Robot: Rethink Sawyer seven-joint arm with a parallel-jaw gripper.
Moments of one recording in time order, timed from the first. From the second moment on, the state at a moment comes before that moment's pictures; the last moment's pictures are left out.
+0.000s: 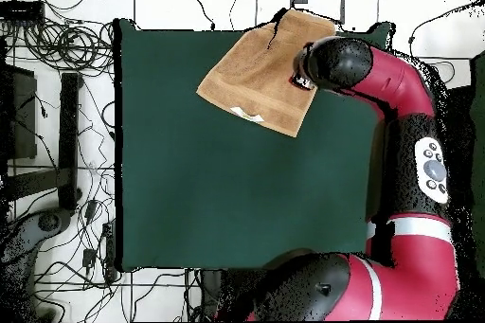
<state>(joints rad) -0.44 -0.33 0.24 0.96 -0.12 0.92 0.25</state>
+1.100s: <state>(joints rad) -0.42 -0.32 0.19 0.97 -0.22 1.15 0.25</state>
